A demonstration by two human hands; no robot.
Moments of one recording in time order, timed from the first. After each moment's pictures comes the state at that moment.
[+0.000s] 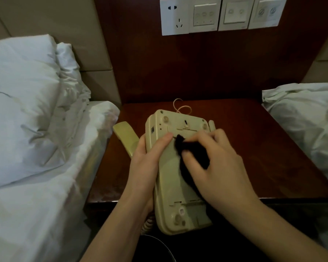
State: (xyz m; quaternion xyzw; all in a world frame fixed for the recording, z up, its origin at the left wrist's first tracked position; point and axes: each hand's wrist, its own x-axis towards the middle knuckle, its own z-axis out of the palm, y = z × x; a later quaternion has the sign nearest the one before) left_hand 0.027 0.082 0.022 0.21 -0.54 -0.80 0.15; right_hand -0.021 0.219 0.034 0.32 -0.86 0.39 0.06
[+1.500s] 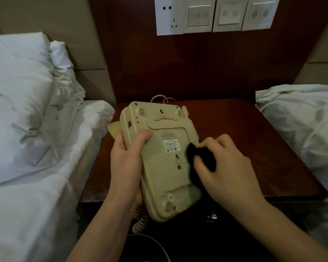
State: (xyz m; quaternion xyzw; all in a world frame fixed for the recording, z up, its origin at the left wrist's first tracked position) left_hand 0.028 0.075 0.026 0.24 -0.54 -0.77 0.26; right_hand -0.035 0.243 0.025 0.30 -0.90 0.32 0.06
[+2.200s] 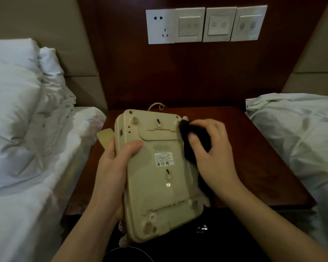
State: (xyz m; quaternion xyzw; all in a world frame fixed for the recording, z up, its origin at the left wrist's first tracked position) left_hand 0.030 0.067 0.025 0.20 -0.56 -0.78 0.20; right_hand -0.087 0.225 0.014 0.26 -0.81 0.52 0.12
